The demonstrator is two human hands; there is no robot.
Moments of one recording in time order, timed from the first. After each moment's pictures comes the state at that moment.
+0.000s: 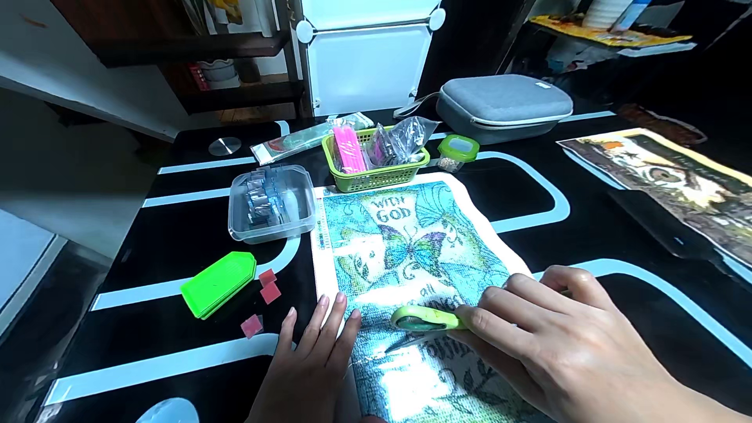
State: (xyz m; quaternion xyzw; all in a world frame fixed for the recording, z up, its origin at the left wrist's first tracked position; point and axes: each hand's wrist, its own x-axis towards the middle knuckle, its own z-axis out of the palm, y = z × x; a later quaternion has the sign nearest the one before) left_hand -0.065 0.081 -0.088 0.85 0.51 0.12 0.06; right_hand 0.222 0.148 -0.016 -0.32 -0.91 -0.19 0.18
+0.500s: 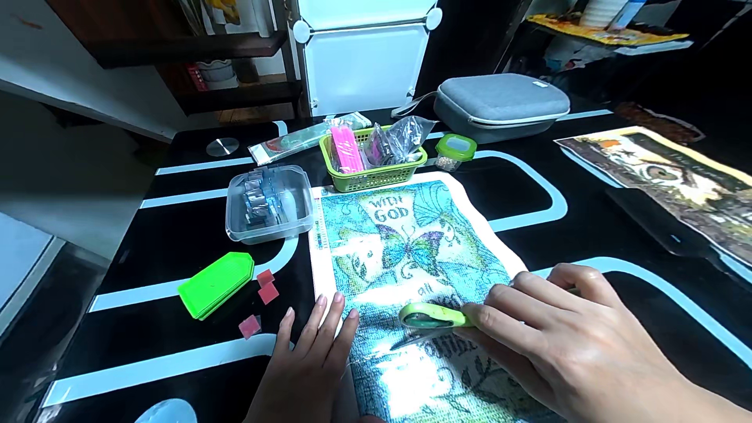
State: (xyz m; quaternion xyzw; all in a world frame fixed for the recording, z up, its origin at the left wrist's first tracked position) left_hand -0.065 0.082 -0.088 0.85 0.51 0.12 0.06; right_hand 0.231 0.149 -0.016 -0.32 -0.91 -0.19 0.18
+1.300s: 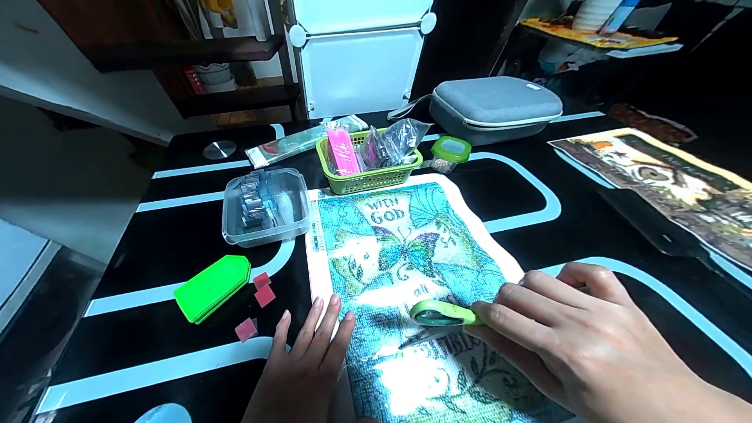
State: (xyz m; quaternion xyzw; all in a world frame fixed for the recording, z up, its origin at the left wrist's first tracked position) left_hand -0.065 0.081 -0.085 0.85 0.52 0.11 0.07; right_hand 0.245 0.150 -0.016 -0.33 -0.90 -0.19 0.18
